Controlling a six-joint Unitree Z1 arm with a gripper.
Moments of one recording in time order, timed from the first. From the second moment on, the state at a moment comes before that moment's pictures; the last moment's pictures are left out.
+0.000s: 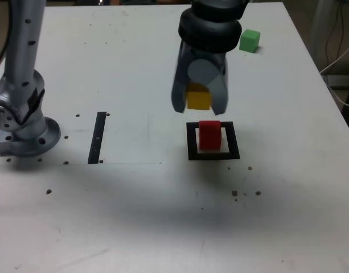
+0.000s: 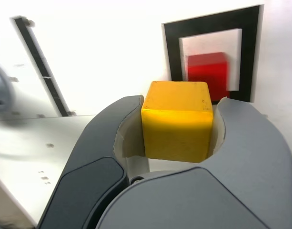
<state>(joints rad) -0.14 1.98 -1.70 1.44 0.04 -0.02</state>
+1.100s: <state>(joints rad) -0.11 2.03 -1.63 1.31 0.02 -0.04</state>
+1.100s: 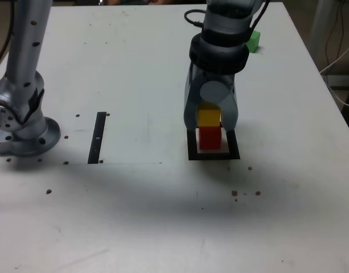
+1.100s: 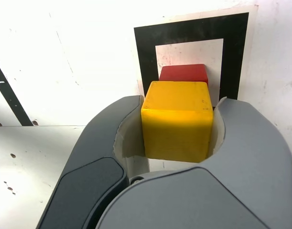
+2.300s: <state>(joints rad) -0.10 2.04 -1.56 1.22 -0.01 -0.03</state>
